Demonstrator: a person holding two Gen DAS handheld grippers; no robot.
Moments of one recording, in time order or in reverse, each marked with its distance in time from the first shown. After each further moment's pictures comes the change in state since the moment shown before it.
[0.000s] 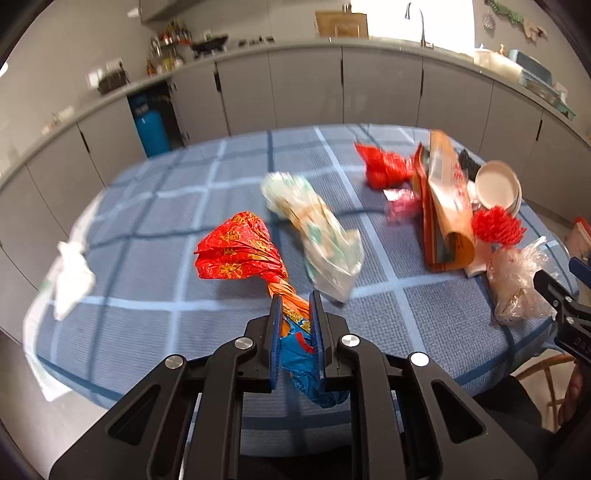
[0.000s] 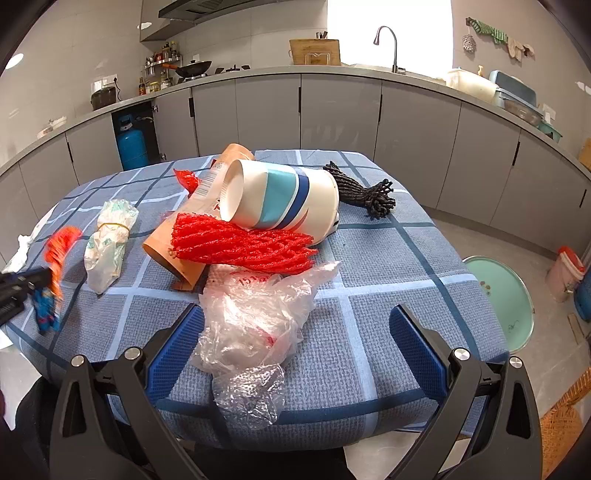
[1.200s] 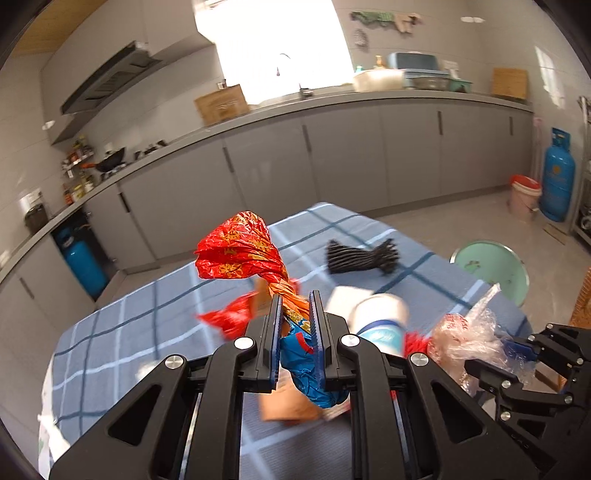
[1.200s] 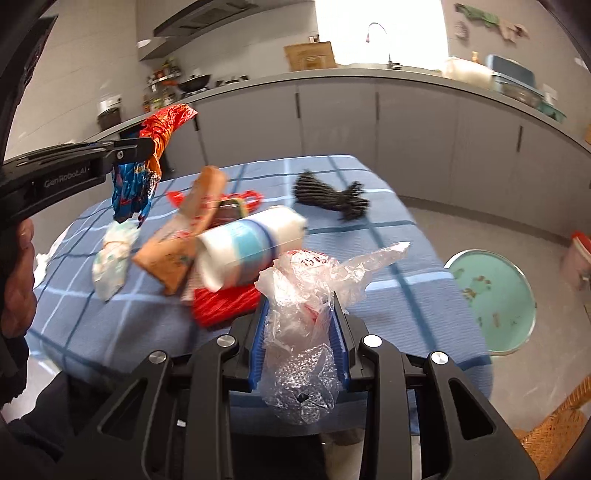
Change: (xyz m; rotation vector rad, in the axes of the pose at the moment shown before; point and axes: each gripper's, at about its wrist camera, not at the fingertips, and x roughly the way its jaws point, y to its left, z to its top) left arm -0.023 -0.174 0.100 0.357 -0.276 -0.233; right arm -0.019 -0.070 0.003 0.082 -0.020 0.058
